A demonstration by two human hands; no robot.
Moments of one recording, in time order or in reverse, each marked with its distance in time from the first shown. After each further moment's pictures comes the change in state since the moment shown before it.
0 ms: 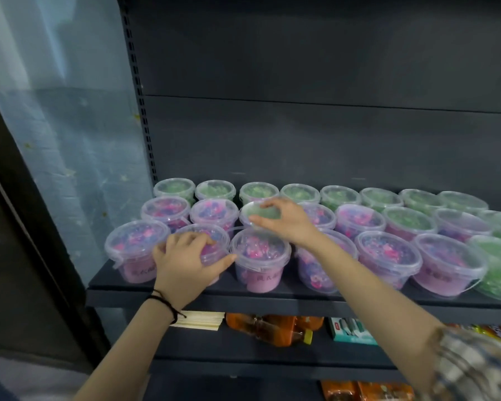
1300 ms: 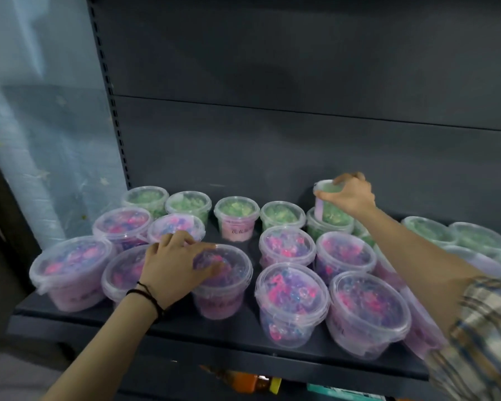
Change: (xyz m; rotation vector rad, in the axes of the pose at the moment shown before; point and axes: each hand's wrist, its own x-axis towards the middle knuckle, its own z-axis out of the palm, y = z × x) left_hand 0.065 0.062 0.035 0.201 -0.289 -0.043; right_hand 0.119 0.151 -0.144 -0.201 0.288 0.272
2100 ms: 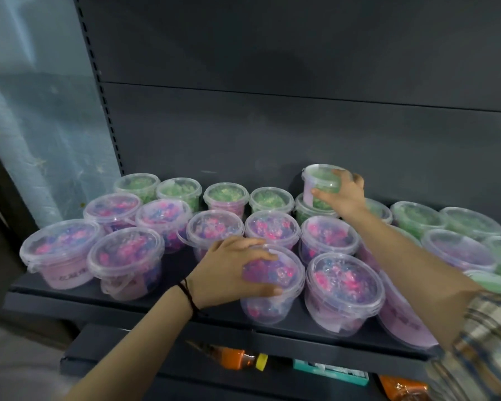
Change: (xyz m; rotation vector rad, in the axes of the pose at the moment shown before) left_hand -0.017 0.096 0.016 -0.267 -0.228 0.383; right_hand -0.023 0.034 0.006 0.237 -0.039 0.021
